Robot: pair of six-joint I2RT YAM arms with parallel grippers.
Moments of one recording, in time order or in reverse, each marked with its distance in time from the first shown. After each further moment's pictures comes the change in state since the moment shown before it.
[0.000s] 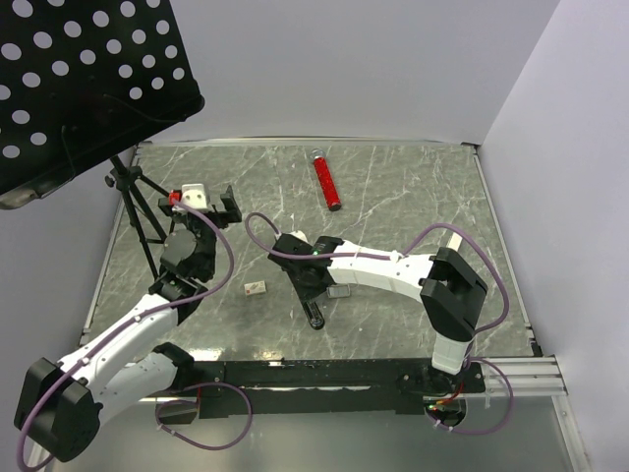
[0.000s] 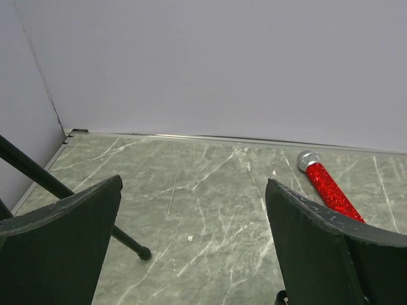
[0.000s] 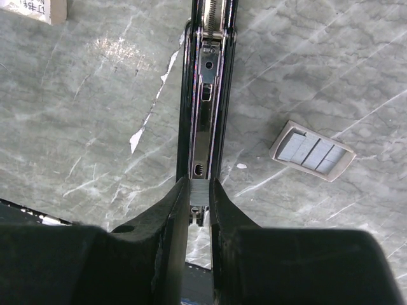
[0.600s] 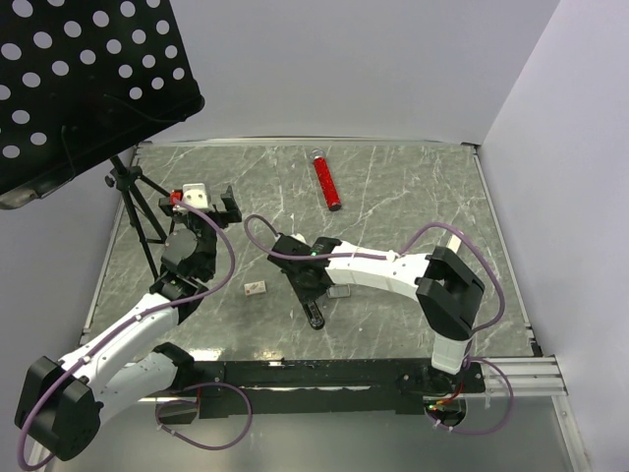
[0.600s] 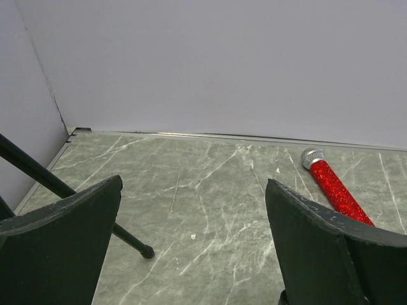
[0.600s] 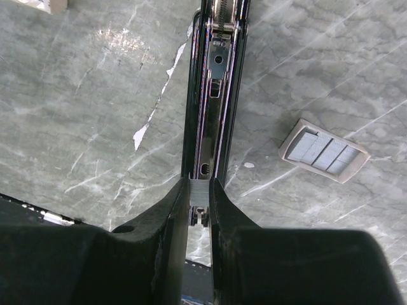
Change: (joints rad) left arm 0.000 0.015 0.000 0.004 -0.007 0.010; right arm 0.000 0.013 -0.005 0.003 -0.033 0.001
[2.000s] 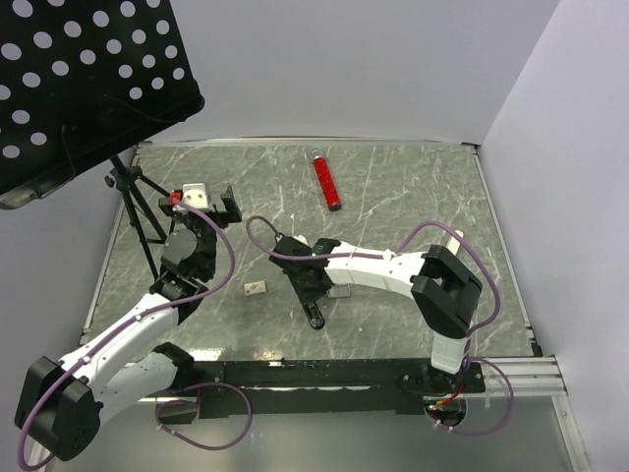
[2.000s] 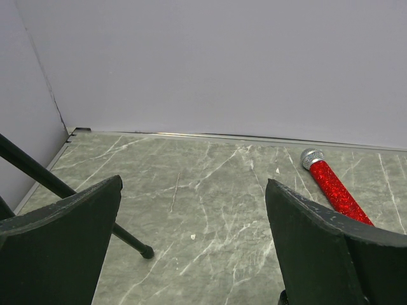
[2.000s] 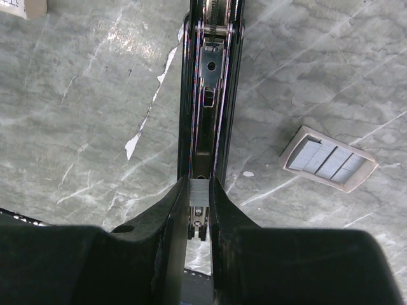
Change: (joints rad) left arm 0.000 -0.001 0.000 0.000 0.000 -0.001; right arm -0.018 0.023 -0.026 0.035 -0.010 0.009
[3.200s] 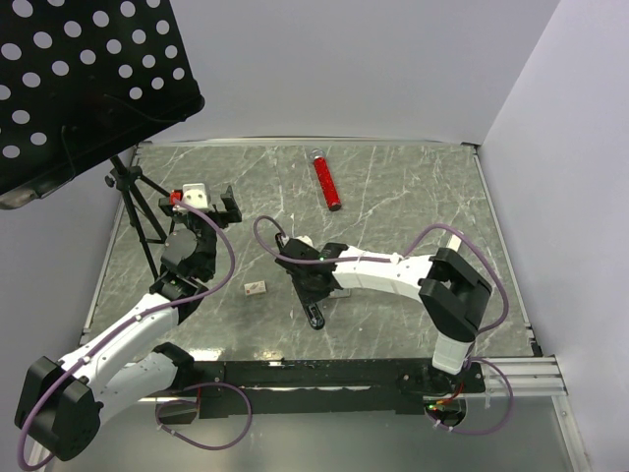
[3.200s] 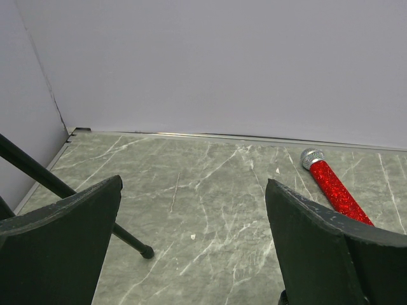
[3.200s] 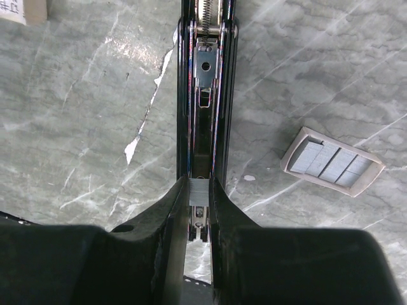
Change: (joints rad) left arm 0.000 0.000 0.000 0.000 0.000 0.000; right arm -0.006 -0.045 -0.083 0.086 0.002 0.027
